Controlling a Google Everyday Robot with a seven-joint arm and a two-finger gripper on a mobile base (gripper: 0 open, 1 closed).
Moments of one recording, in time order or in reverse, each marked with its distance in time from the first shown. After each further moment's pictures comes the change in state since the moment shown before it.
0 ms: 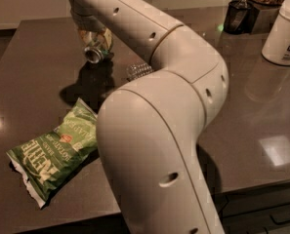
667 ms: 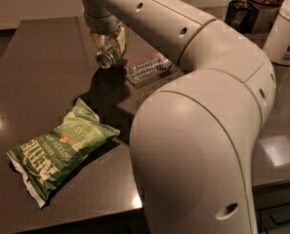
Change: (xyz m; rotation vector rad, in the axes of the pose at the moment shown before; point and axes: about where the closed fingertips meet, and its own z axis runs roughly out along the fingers) arm -0.021 0.048 -0.023 -0.034 -0.028 0.065
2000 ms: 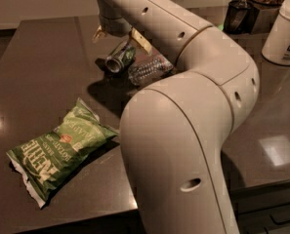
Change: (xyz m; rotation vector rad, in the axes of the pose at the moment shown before) arm 0.029 0.030 0.030 -0.063 -0.034 -0.007
